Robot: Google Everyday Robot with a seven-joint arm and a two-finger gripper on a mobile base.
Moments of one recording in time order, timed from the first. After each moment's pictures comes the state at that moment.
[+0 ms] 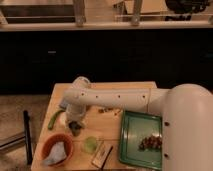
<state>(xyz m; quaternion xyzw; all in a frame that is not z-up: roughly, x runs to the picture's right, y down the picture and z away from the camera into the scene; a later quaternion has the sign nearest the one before) -0.168 0.178 0.748 -0.21 -0.33 -0.57 0.72</state>
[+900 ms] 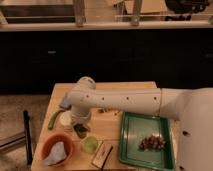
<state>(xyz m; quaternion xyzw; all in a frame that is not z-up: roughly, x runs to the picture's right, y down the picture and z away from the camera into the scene) -0.128 0.180 0.711 -0.22 -0.30 -0.57 0.73</state>
